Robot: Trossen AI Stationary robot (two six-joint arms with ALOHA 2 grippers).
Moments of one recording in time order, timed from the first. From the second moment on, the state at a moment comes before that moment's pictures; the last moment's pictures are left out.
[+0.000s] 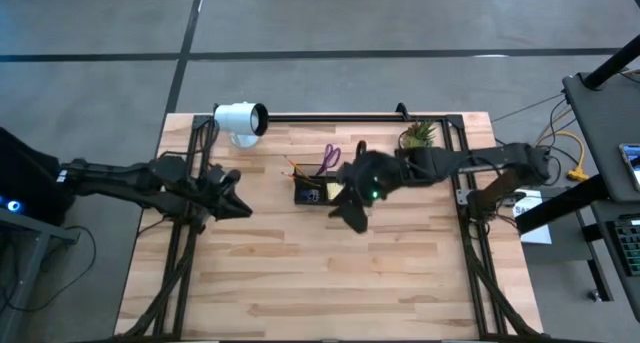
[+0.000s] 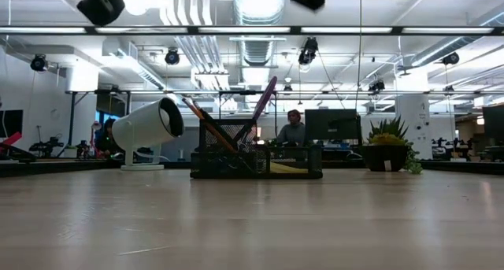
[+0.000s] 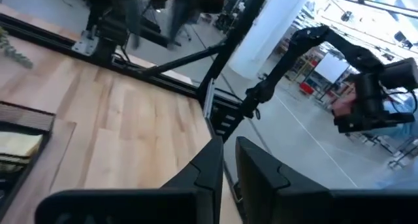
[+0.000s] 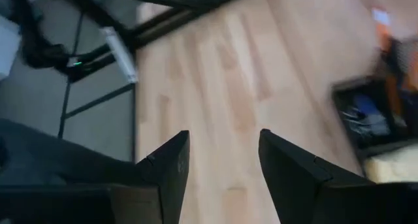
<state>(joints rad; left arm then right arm) -0.11 0.53 0.59 -0.13 0.24 -0.51 0.10 1.56 1.51 -0.63 -0.16 0.53</state>
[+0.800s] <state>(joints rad) -0.11 0.07 0.41 -0.13 0.16 -0.38 -0.11 1.10 0.79 -0.06 -0.30 0.56</state>
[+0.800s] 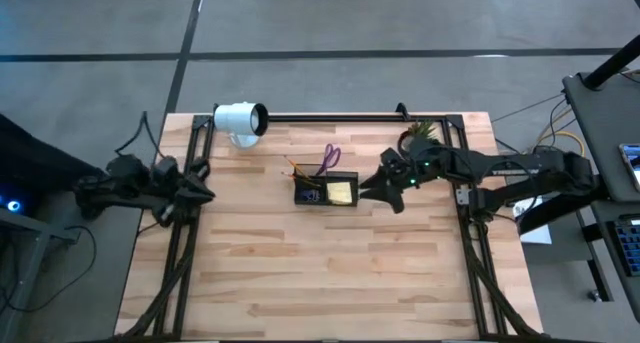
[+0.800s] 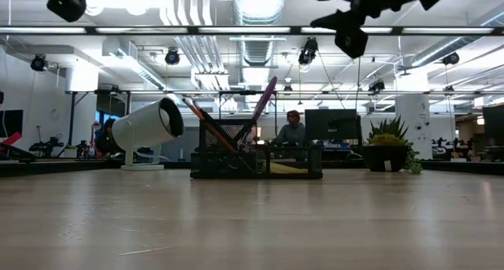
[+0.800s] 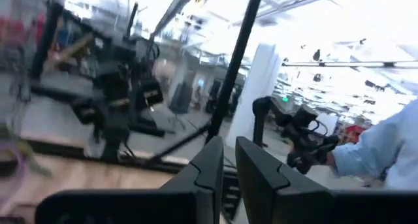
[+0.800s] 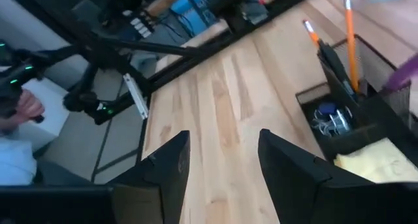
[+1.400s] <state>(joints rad) -0.11 0.03 0.19 0.09 0.23 -0.19 -0.27 0.97 0.38 0.61 -0.48 0.54</state>
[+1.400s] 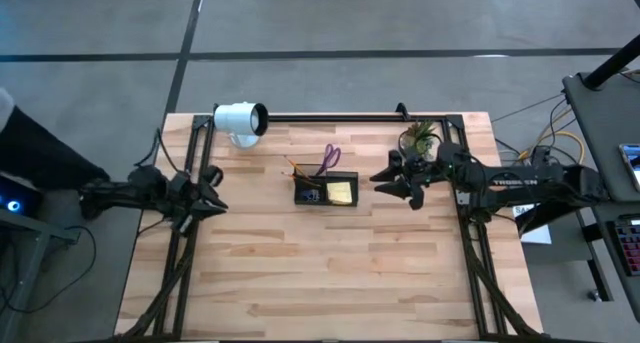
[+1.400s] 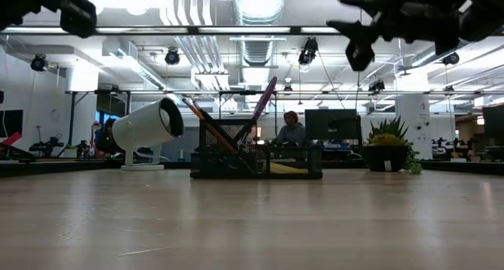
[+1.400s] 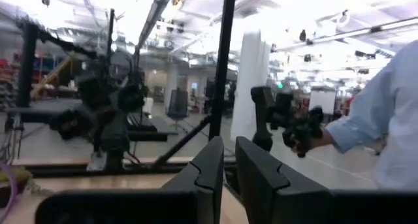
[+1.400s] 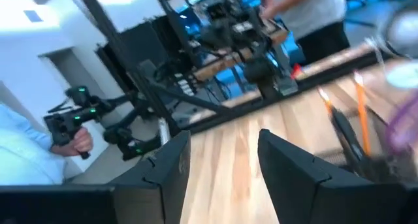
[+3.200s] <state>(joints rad) -0.09 0.03 0.01 0.33 0.23 -0.31 -0.58 0.94 0.01 1.03 -0.78 0.51</state>
